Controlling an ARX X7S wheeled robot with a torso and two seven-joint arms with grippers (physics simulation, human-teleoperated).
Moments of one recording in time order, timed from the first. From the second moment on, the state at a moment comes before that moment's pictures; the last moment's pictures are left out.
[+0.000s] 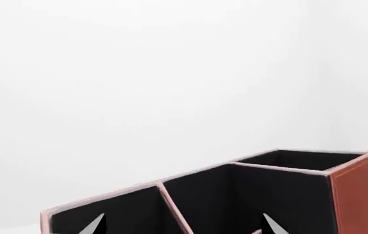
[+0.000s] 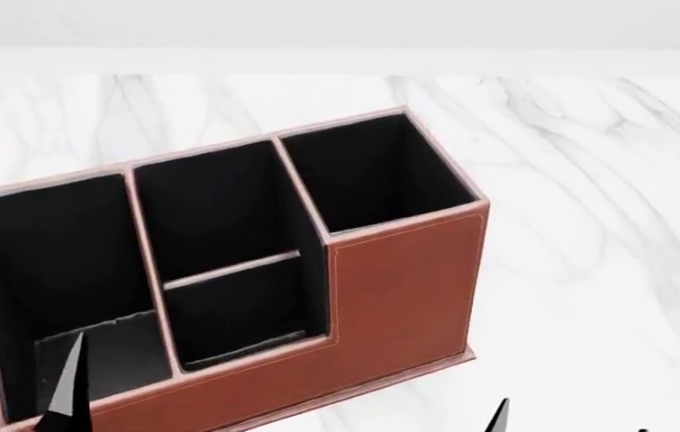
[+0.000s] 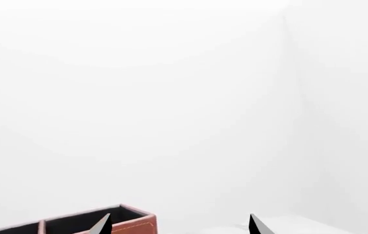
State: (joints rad) left arm -0.12 -0.46 0.28 -0.06 -0.33 0.44 -0.05; right arm -0.13 0.27 -0.24 -0.07 0.08 -0.66 0.49
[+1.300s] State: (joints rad) left arm -0.27 -0.52 0.53 -0.17 -0.51 0.31 0.47; right arm -0.11 0.28 -0.25 -0.06 0.08 -0.66 0.51
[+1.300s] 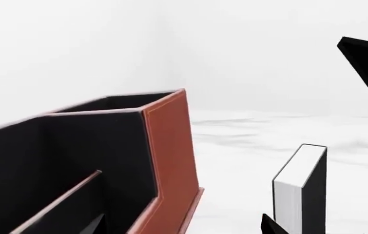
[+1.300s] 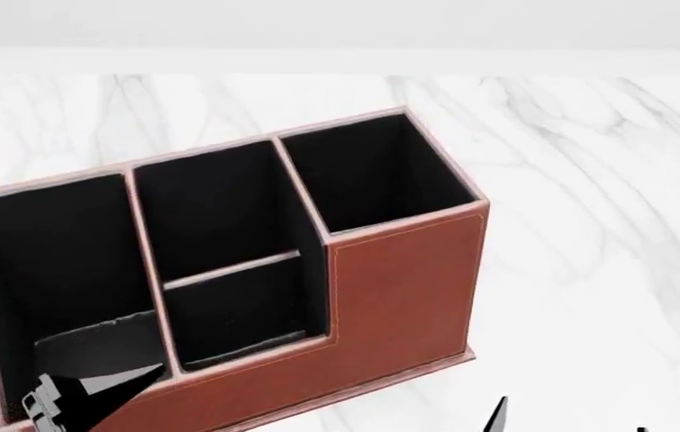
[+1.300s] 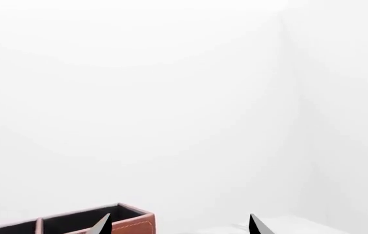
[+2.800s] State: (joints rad) left arm -0.46 -0.28 0.68 -0.54 -0.51 0.28 0.71; right arm -0.10 0.29 -0.28 -0.04 0.07 -0.66 0.53
